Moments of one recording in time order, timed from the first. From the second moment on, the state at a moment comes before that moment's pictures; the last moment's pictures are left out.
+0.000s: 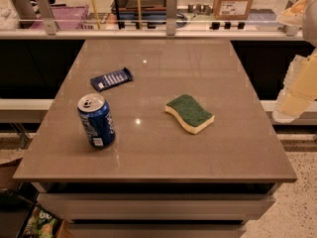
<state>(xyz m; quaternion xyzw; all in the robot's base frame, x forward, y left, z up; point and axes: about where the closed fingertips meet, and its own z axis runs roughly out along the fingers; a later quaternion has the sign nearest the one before) 0.429 -0.199 1.029 -0.60 0.76 -0.09 0.22</state>
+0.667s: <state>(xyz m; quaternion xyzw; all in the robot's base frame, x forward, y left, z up) 0.428 -0.190 1.037 -0.60 0.76 -0.09 0.24</state>
